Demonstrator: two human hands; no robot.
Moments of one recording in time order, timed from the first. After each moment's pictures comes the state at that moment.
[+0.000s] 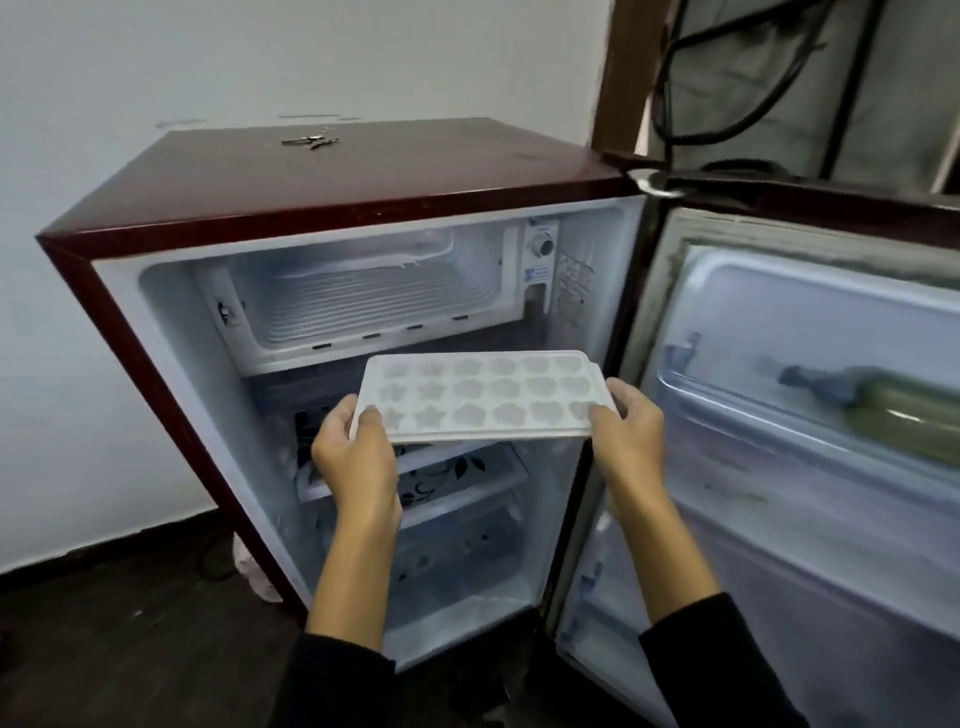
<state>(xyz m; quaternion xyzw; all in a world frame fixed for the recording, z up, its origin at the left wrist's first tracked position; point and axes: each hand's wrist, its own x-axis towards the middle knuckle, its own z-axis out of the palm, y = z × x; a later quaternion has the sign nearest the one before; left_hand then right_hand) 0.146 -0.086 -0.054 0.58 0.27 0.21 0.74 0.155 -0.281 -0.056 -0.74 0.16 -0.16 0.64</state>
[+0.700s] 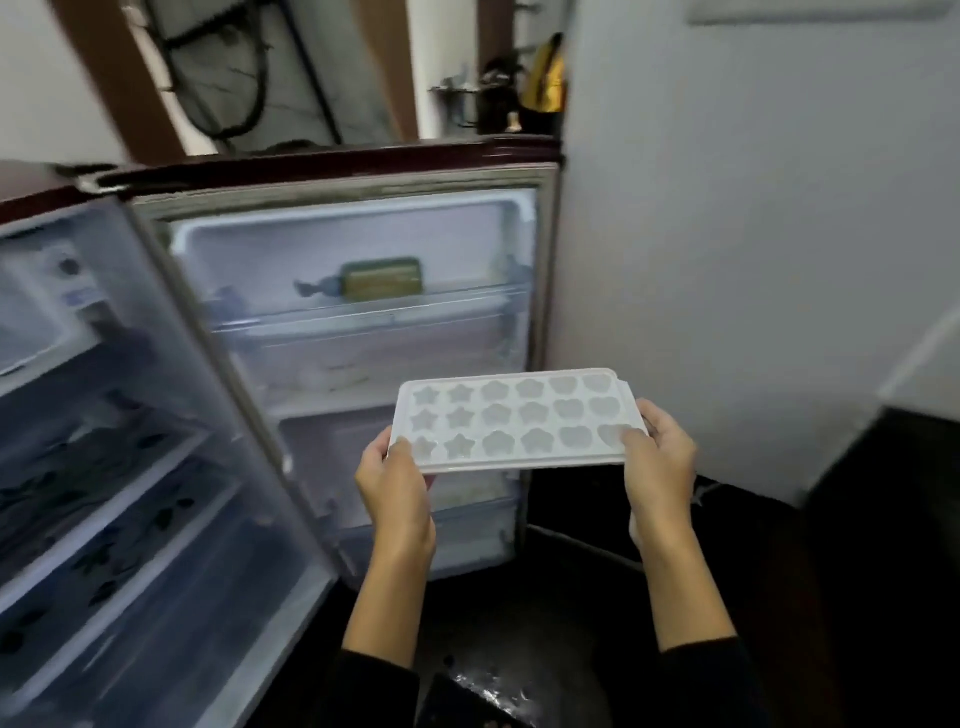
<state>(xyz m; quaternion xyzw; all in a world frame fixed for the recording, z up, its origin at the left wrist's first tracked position) -0.100 -0.351 -0.065 0.59 0.06 -0.17 0.79 -0.237 -0.483 -0.056 -0.53 0.43 -0.43 0.59</state>
